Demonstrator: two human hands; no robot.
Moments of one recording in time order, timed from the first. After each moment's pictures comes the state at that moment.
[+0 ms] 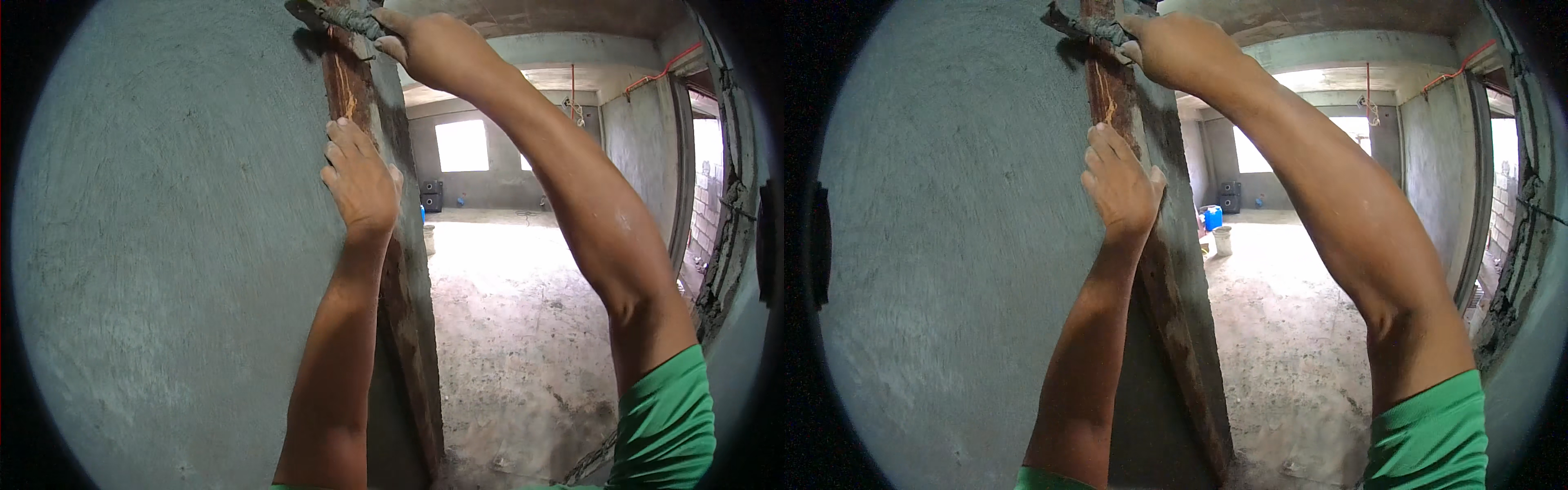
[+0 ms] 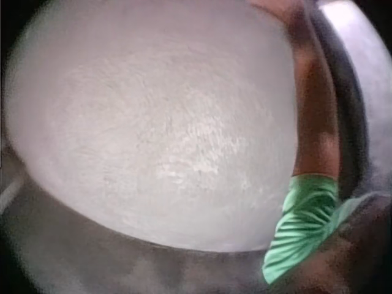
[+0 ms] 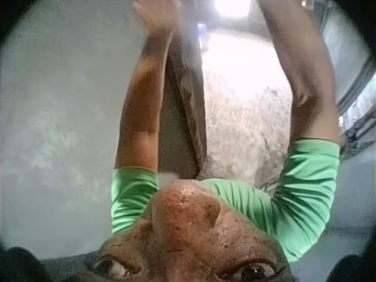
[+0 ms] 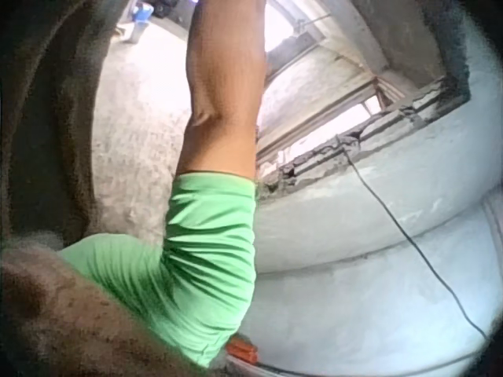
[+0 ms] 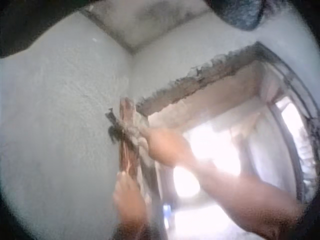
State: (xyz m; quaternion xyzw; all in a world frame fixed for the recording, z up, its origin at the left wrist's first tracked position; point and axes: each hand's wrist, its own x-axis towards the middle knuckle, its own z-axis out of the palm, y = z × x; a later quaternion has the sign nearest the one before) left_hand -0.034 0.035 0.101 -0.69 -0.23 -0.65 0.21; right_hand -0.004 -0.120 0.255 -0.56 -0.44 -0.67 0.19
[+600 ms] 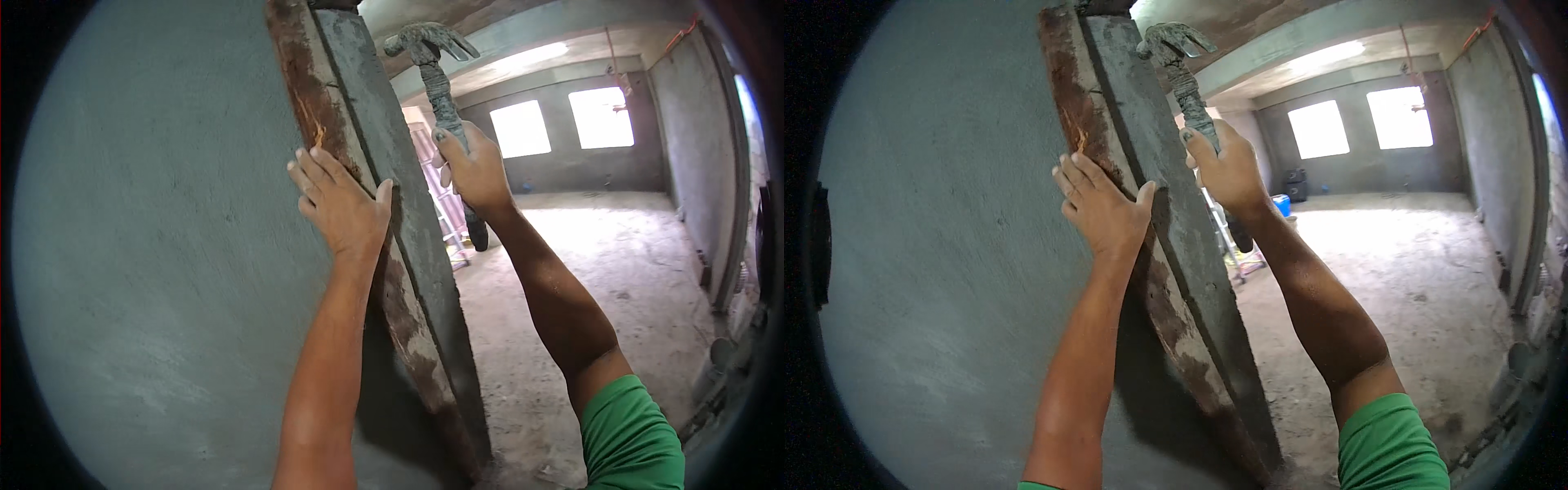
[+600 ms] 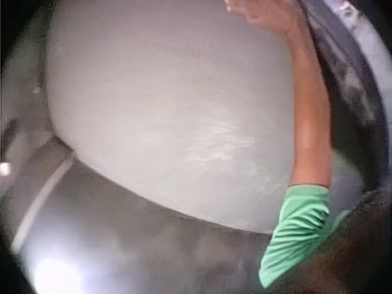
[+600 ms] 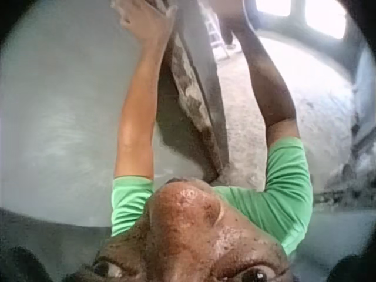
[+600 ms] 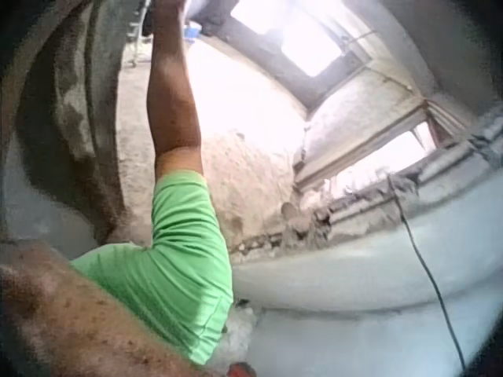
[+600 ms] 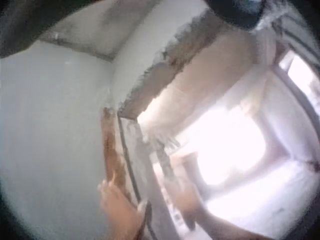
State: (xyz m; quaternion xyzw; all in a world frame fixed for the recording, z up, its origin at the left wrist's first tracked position) left_hand -0.016 0.033 0.099 -0.68 -0.27 -0.63 0.26; right_hand 0.105 -0.119 0.105 -0.45 -0.49 -0.21 0.72
